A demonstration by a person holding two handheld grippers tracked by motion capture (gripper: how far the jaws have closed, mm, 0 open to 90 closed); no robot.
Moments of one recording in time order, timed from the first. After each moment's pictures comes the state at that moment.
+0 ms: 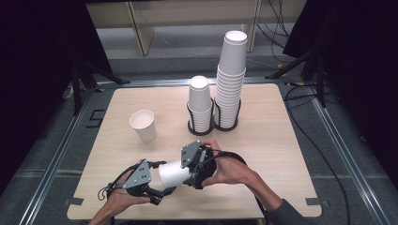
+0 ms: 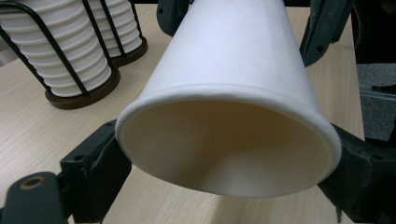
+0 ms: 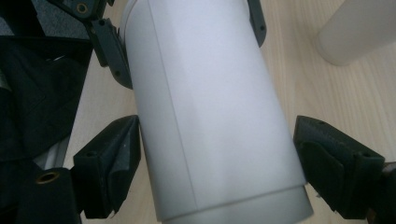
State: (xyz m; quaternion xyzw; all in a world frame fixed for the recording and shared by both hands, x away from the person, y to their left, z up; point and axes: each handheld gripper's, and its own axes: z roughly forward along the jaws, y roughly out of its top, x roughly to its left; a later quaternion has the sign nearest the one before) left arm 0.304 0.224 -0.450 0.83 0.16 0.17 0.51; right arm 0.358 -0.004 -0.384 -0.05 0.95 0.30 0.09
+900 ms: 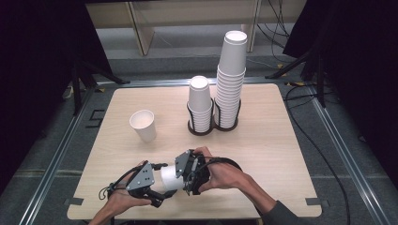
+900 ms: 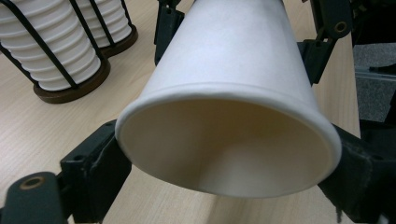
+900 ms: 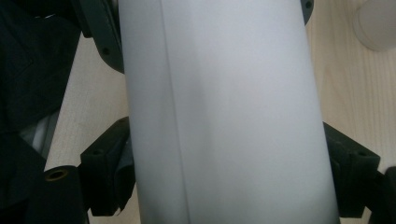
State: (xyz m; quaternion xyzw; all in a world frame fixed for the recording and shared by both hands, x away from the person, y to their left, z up) left arm 0.301 0.217 -0.452 0.84 0.15 0.15 0.49; right arm 0.352 0.013 -0.404 -0.10 0.96 0.23 0.11
